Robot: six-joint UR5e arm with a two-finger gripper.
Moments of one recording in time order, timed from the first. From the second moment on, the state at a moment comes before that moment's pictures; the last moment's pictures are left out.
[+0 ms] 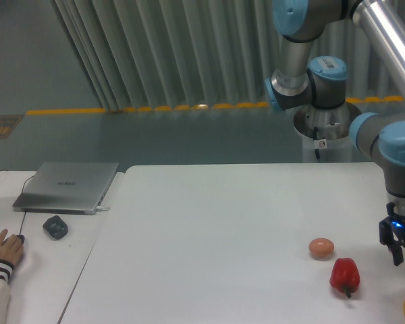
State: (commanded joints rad) arm 2.48 -2.12 -1.37 -0.92 1.64 1.20
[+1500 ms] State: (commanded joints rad) arm 2.49 -2.12 -1.44 -0.95 1.59 1.06
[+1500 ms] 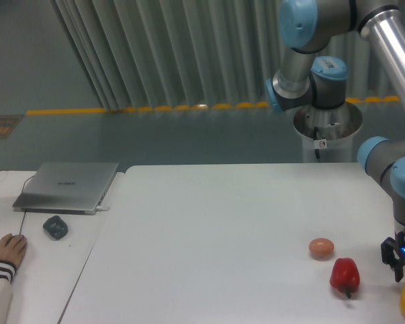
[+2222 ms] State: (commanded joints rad) arm 2.52 -1.99 -1.43 -1.22 1.58 1.29
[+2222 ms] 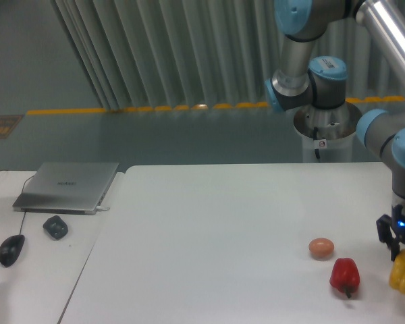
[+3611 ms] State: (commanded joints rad) arm 2.79 -1.92 -1.40 -1.36 1.63 2.19
